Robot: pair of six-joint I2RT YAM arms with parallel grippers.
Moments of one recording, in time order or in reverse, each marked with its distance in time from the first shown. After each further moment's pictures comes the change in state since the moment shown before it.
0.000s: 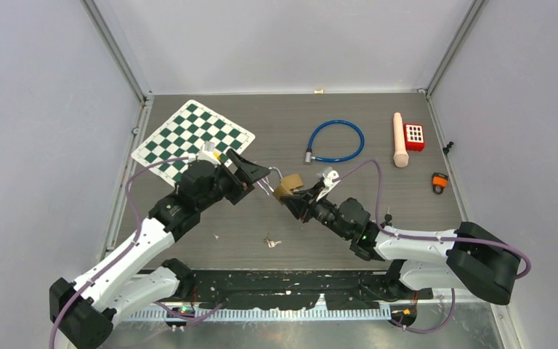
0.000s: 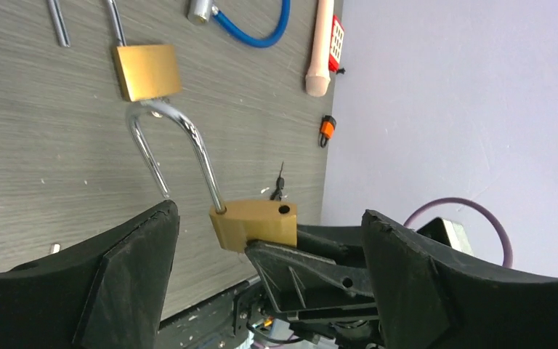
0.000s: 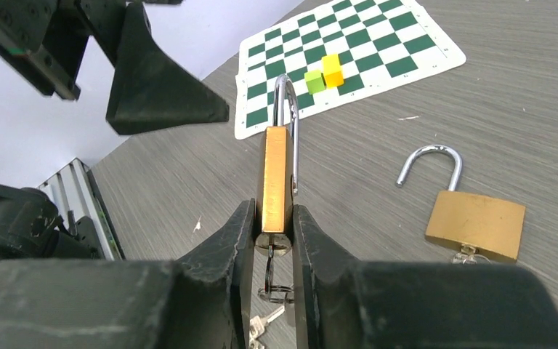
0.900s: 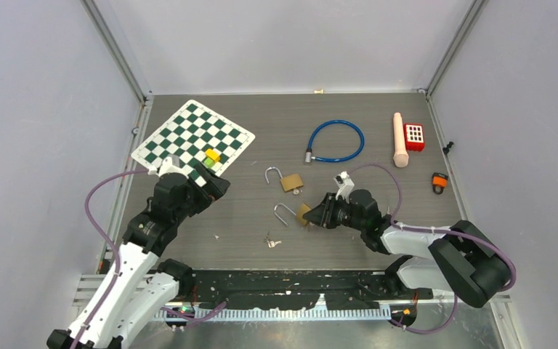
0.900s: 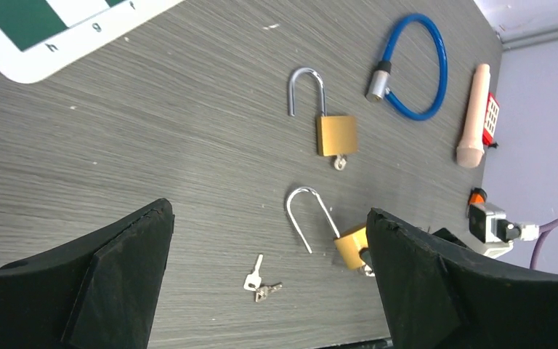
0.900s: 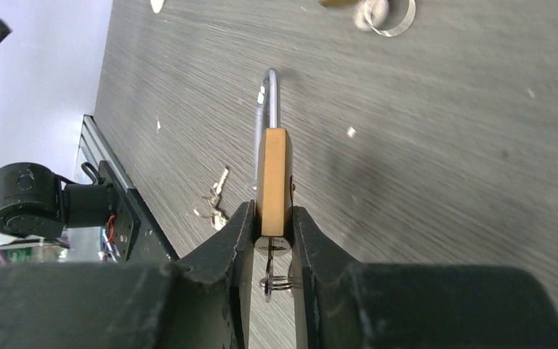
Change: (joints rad) left arm 0.247 -0.241 -0.039 -0.362 -0.152 0.317; right arm -0.368 0.033 -0.113 -0.298 -0.441 0.367
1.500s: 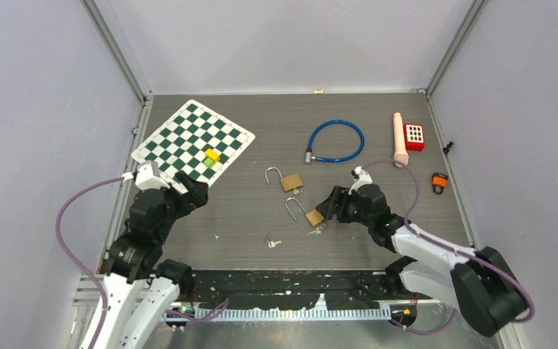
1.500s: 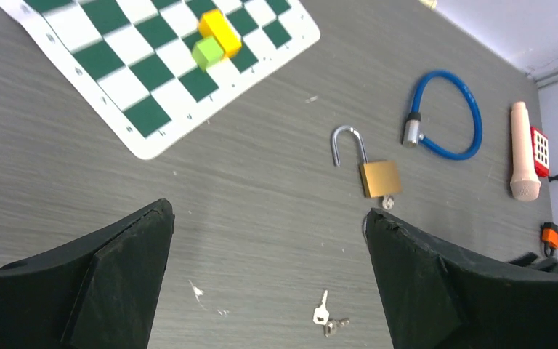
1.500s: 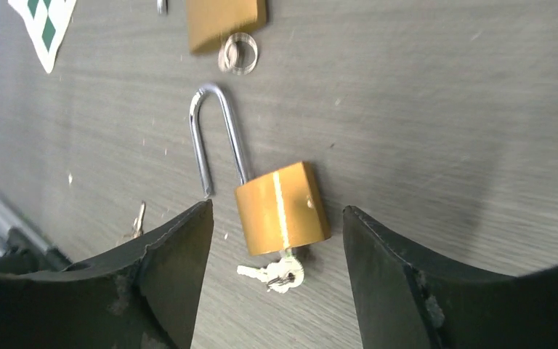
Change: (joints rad) left arm 0.089 -0.182 0.026 -0.093 -0.103 0.255; right arm -0.122 -0.126 0.032 -0.332 0.118 -0.056
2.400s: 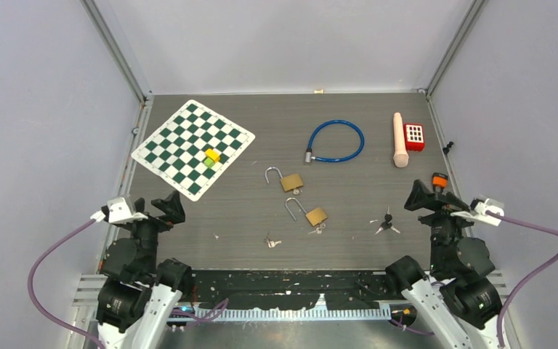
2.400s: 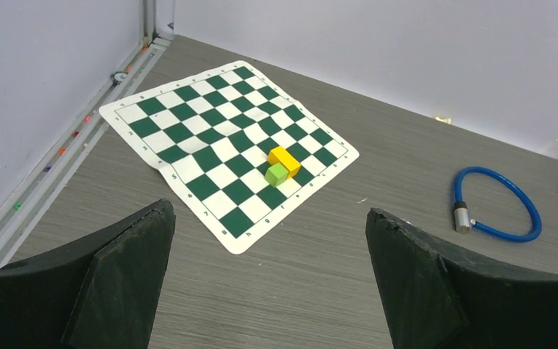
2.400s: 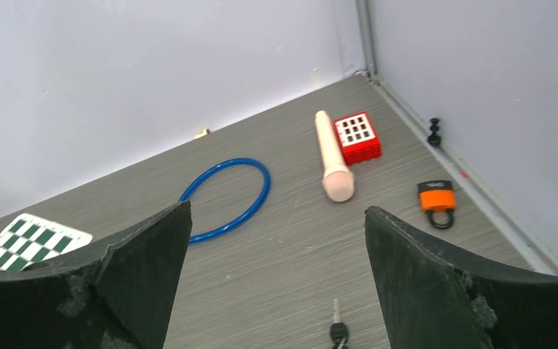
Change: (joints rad) left arm 0.000 -0.472 -0.092 0.068 -0.217 0.370; right arm -0.001 -1.065 0.411 -0.810 0.919 -0.400
